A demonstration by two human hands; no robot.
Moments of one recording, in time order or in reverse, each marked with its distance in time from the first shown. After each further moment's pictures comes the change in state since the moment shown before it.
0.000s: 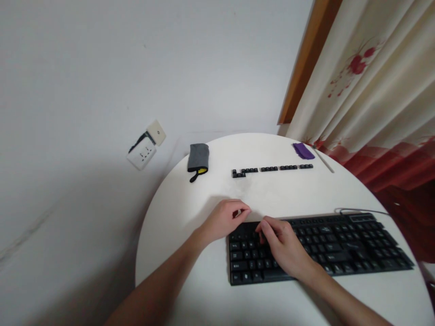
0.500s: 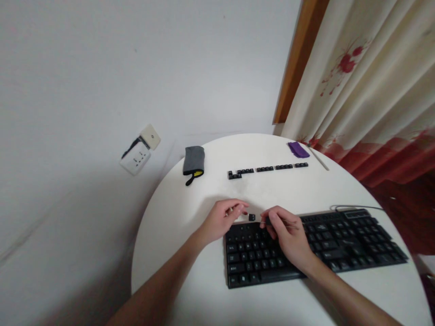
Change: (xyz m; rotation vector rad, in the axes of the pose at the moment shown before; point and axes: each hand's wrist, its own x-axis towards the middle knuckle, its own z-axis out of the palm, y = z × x) left_hand 0.001 -0.003 0.000 -0.315 0.032 -0.121; right_hand 0.008 0.008 -0.008 0.435 0.211 -0.059
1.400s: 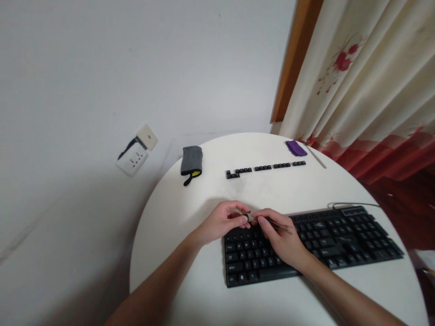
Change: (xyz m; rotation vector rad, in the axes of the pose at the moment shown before) left_hand 0.000 0.006 0.004 -0.443 -0.170 -0.186; right_hand 0.001 0.003 0.001 -0.134 -0.107 -0.098
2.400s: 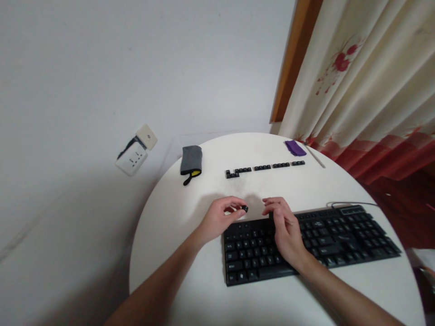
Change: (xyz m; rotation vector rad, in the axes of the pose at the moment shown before) left_hand 0.003 -0.003 -0.003 0.335 0.195 0.181; right_hand 0.000 0.006 -0.001 -0.127 0.288 -0.188
